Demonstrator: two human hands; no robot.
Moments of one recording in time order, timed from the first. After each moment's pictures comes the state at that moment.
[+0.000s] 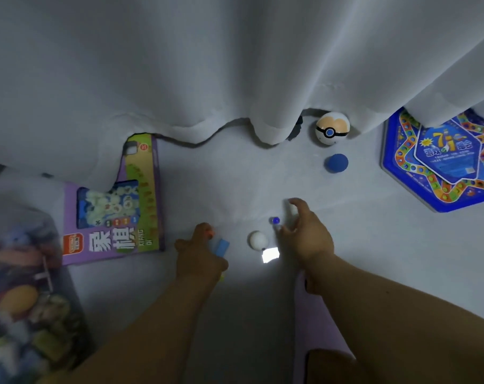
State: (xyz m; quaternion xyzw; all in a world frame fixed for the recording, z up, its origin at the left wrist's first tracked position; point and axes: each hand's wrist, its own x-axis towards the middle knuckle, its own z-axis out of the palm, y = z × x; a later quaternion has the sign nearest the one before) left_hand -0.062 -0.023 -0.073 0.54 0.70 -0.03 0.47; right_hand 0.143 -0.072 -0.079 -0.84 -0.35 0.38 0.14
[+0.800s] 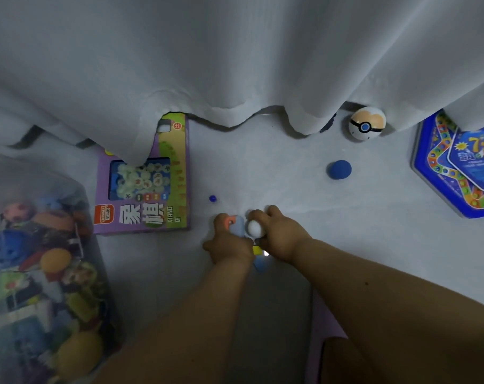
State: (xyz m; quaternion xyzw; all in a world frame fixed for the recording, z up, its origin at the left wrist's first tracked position) left_hand -0.048 -0.034 -0.076 0.33 0.79 0.05 0.51; right_hand 0.071 -0.046 -0.096 -0.67 -0.61 0.42 -0.02
